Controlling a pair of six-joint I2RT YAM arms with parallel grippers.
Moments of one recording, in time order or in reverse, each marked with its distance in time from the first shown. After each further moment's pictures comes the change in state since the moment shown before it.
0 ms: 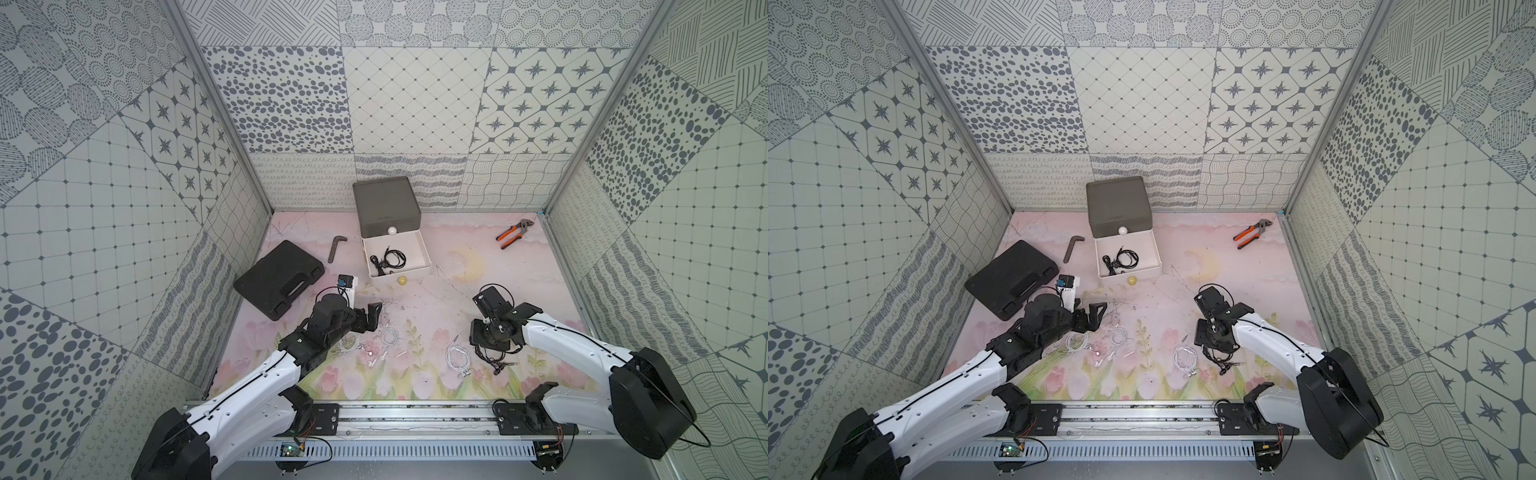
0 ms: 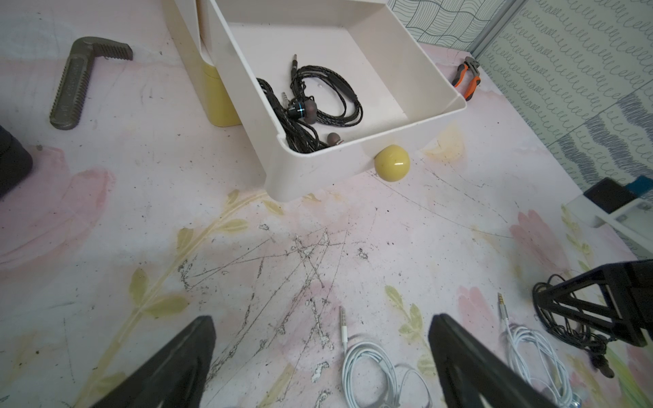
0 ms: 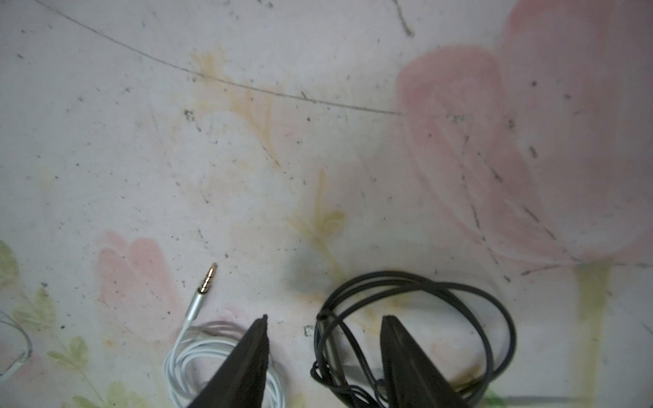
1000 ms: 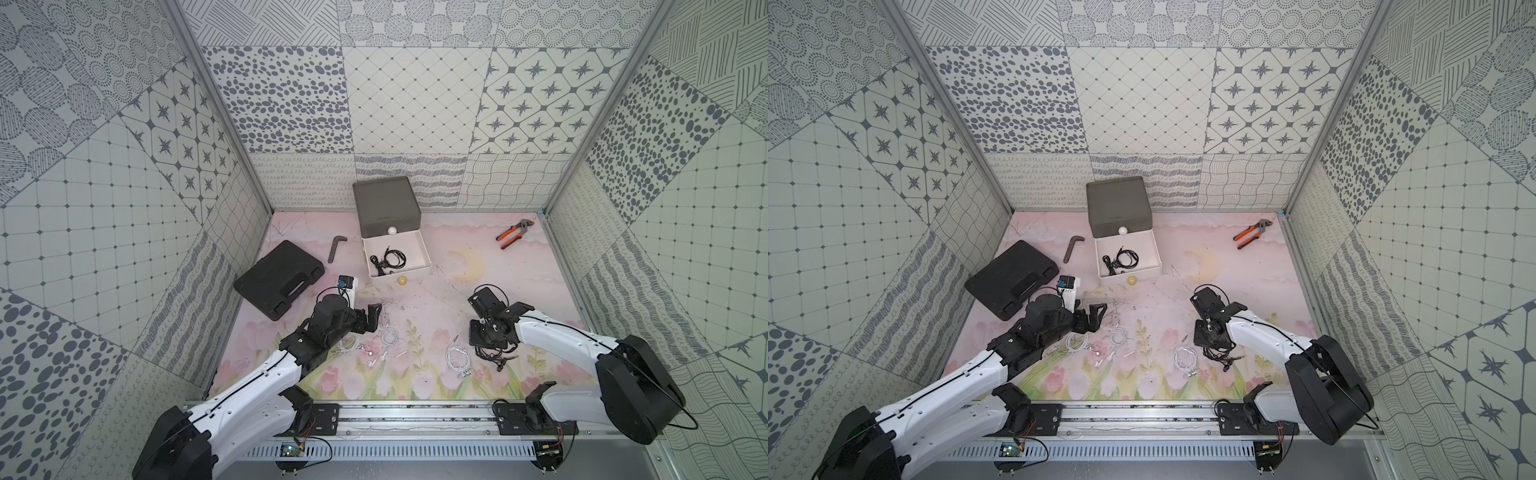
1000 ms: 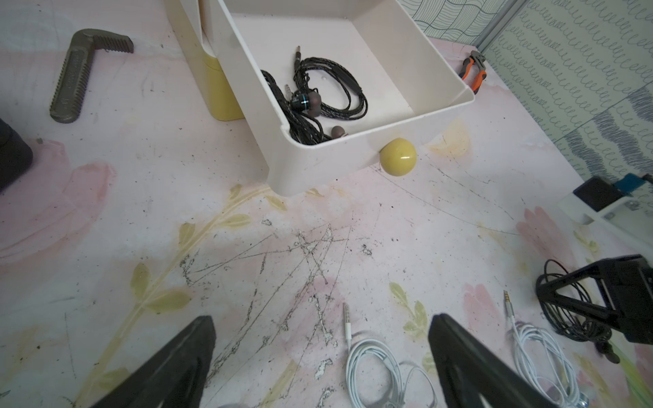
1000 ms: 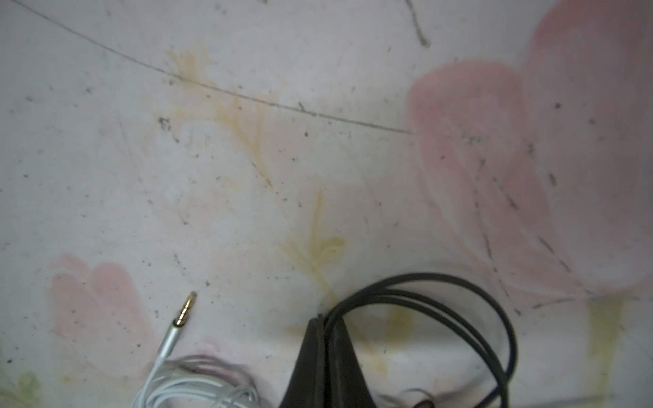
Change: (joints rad) left arm 0.000 0.009 -0.008 0.002 -0.003 0.001; right arm 0.015 0.069 -0.003 0.045 0.023 -0.022
